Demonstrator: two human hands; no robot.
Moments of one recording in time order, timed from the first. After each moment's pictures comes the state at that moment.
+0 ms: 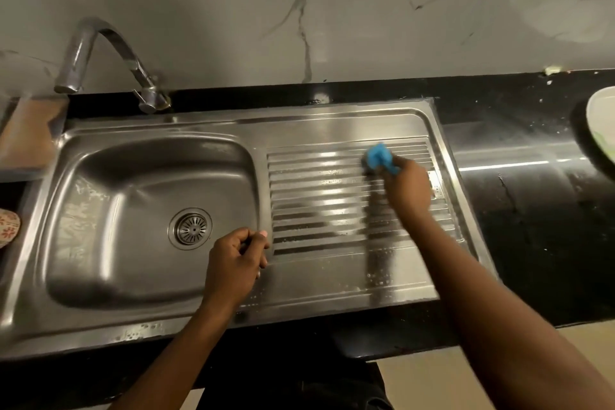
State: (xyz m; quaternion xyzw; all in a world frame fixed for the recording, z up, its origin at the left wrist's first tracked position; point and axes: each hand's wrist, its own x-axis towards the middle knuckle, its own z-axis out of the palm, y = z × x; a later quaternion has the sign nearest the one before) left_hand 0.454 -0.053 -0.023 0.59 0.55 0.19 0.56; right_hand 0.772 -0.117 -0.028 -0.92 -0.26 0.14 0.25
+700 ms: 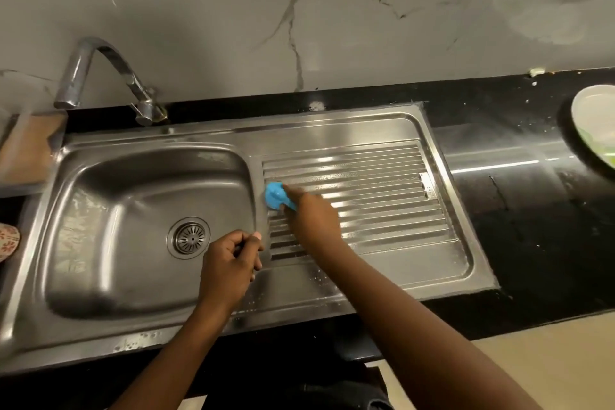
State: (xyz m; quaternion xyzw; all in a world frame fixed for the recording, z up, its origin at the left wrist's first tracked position) left_hand 0.456 -0.050 -0.014 0.59 0.54 0.21 0.56; right_hand 0.633 -0.074 -0.036 -0.85 -0.45 0.22 0.19
